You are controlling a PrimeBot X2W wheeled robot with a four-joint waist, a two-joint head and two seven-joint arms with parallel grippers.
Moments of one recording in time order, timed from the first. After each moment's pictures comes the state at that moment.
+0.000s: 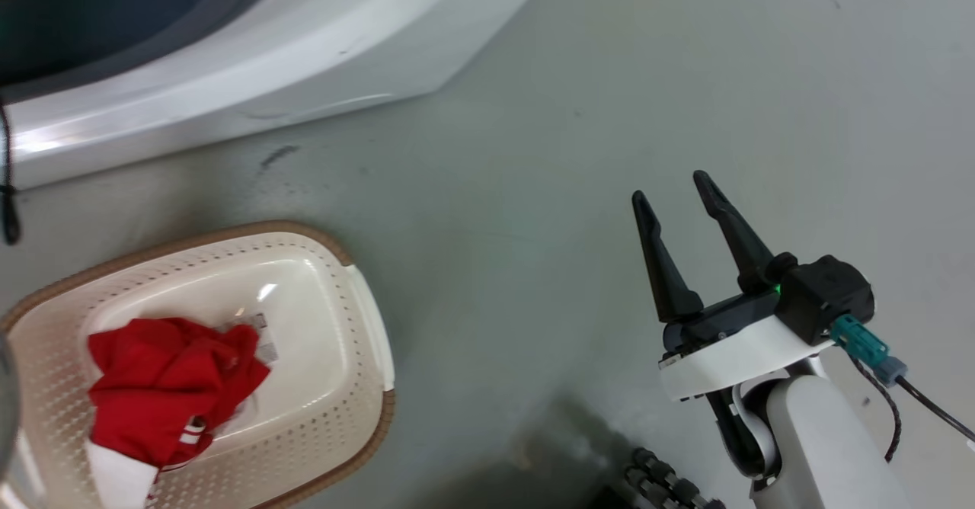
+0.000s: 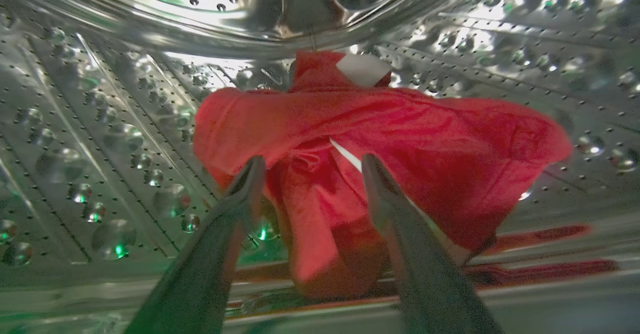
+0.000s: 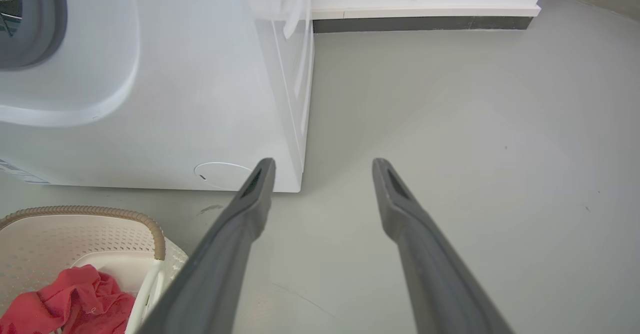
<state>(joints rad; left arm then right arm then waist) -1.42 0.42 -0.05 1.08 -0.14 -0.07 0.13 -0.30 -0.05 0.23 0.16 0.18 0.13 -0.25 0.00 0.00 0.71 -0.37</state>
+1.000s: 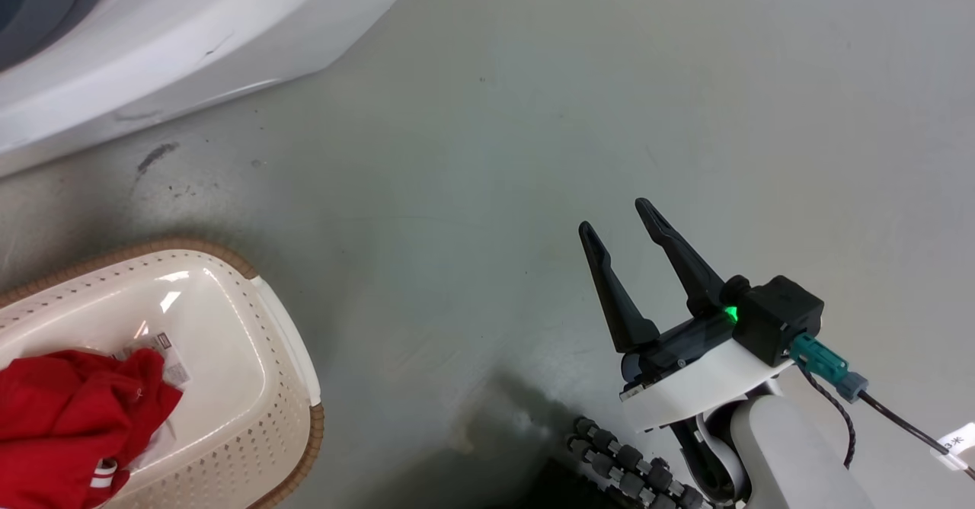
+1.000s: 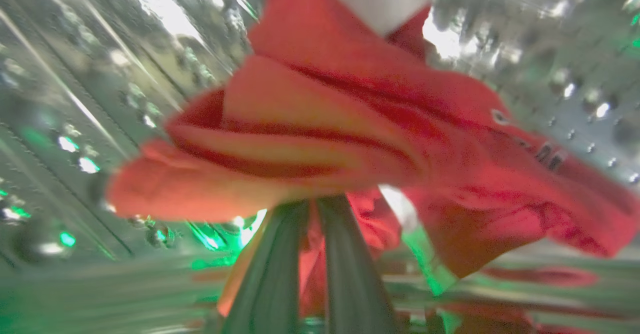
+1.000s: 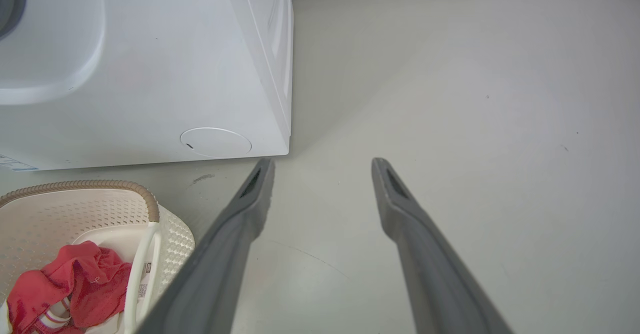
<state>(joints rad) -1.56 0.56 -0.09 1.01 -0.13 0.02 0.57 -0.29 -0.05 0.35 0.15 0.27 0.13 -0.26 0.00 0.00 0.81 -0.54</state>
